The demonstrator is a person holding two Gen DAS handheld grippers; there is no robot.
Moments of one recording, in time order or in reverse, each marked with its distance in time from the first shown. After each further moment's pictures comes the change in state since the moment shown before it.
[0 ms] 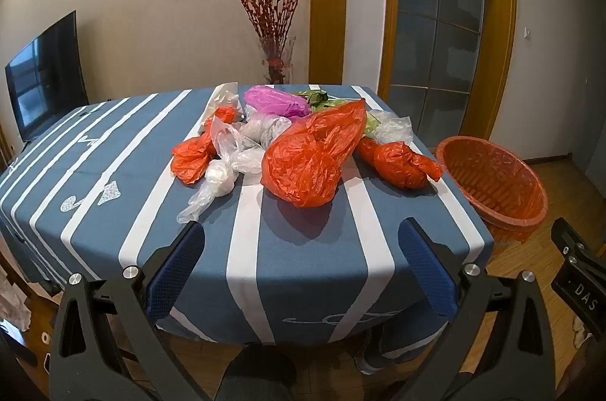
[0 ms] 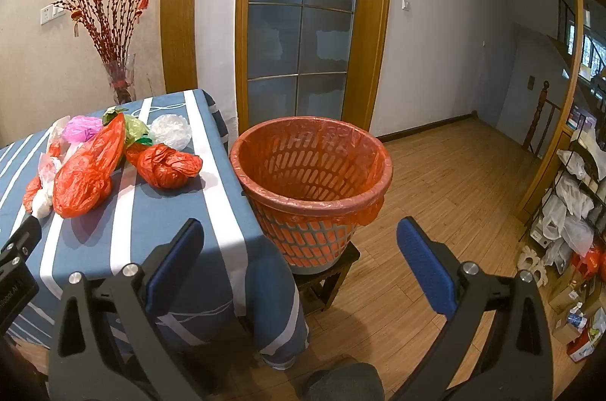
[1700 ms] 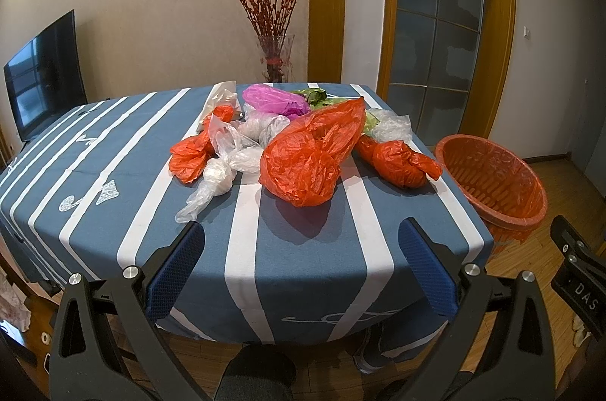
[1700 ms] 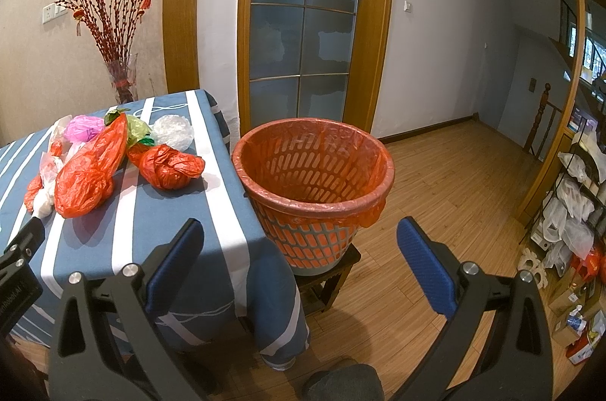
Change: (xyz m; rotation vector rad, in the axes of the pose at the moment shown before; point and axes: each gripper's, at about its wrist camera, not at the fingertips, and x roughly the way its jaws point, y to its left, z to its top) left arm 0.000 0.000 0.000 0.000 0.003 0.000; right arm 0.000 0.001 0.001 0.000 -0.005 0.000
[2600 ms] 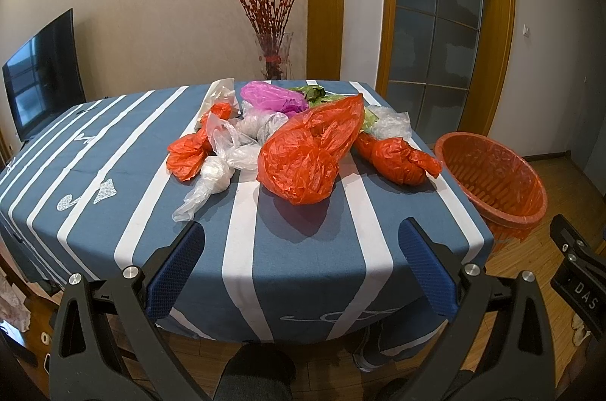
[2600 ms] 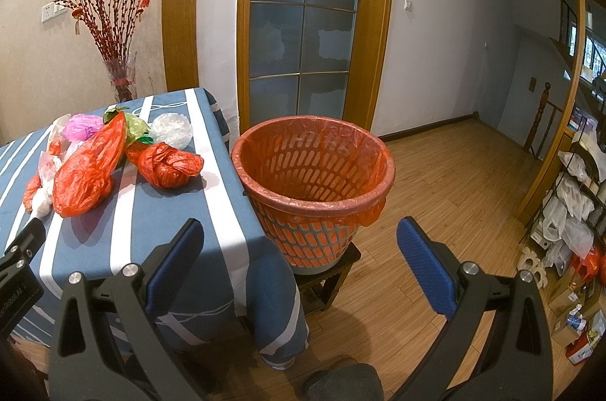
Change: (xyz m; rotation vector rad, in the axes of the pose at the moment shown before) left arm 0.000 0.000 0.000 0.000 0.004 0.000; right arm 0.002 0.000 0.000 -0.001 0.002 -0.001
